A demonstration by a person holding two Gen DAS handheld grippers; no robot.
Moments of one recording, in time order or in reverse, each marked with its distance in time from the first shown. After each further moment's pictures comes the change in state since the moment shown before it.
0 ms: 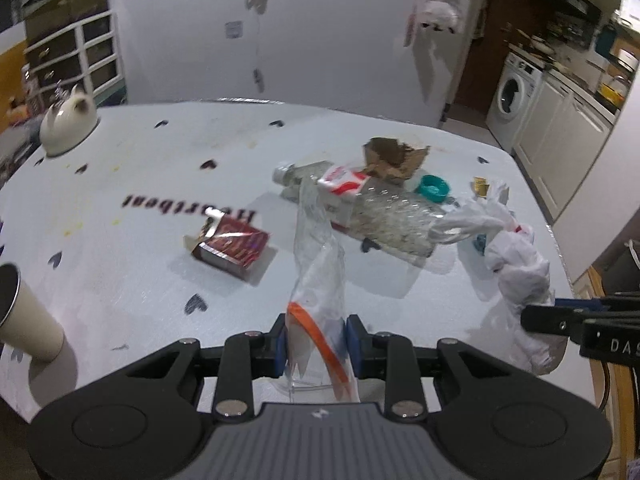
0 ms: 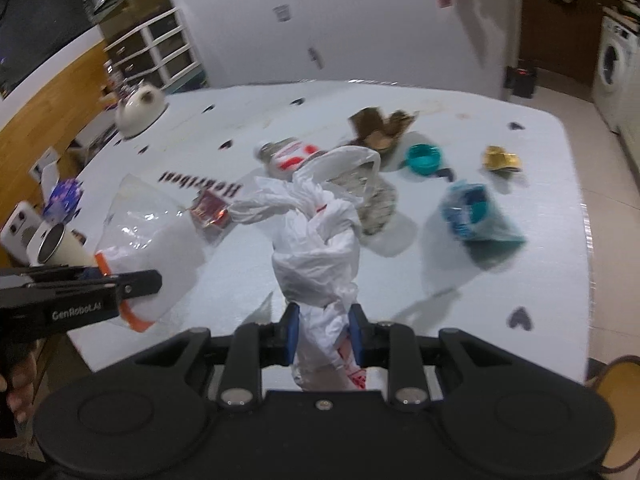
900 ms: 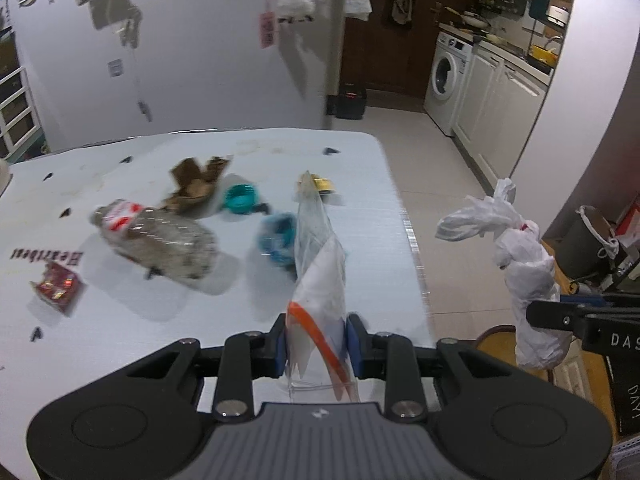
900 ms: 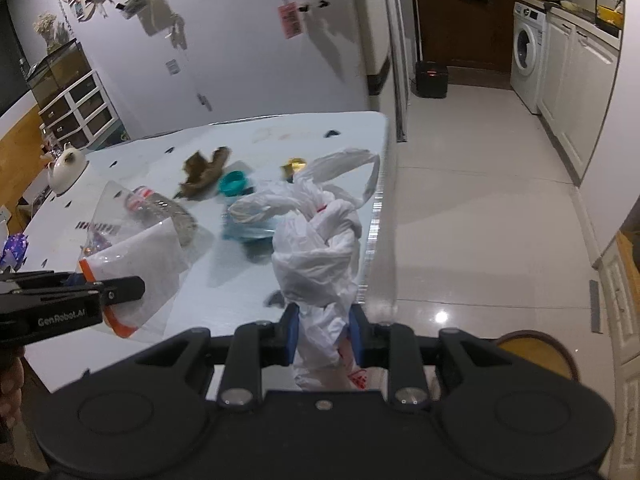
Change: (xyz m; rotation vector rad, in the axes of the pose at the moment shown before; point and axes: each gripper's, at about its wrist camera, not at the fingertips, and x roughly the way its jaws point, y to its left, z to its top) left arm 0.006 -0.255 0.002 0.122 -0.009 -0.077; right arm -0.105 -0.216 -0.042 0.131 -0.078 -0.125
